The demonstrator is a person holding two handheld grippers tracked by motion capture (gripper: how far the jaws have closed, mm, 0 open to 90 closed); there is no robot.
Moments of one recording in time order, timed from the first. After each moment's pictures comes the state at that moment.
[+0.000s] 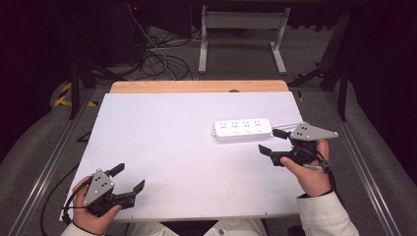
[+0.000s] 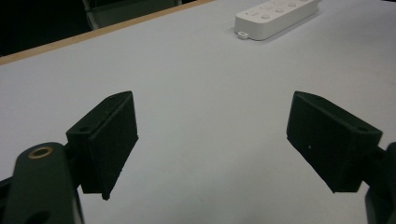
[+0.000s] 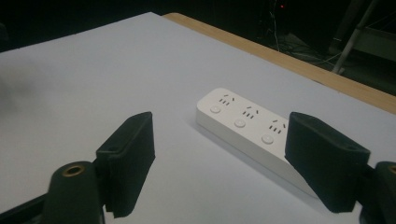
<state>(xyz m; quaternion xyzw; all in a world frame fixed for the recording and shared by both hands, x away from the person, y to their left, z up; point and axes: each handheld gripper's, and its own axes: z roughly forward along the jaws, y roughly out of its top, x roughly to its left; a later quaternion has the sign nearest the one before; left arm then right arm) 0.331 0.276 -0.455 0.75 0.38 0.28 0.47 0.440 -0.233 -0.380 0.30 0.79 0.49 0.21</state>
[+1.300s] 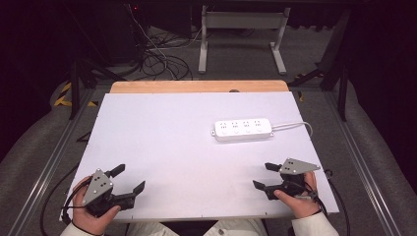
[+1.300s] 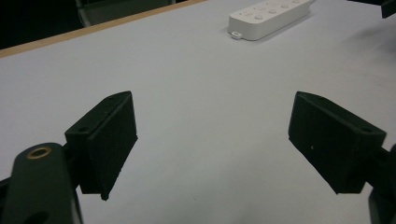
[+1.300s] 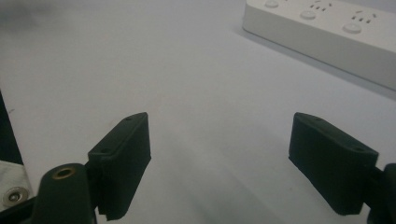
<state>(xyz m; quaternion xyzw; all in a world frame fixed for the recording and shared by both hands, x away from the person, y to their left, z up) 0.331 0.278 -0.455 0.75 0.38 0.27 0.48 0.408 -0.234 -0.477 0.29 0.82 0.46 0.14</state>
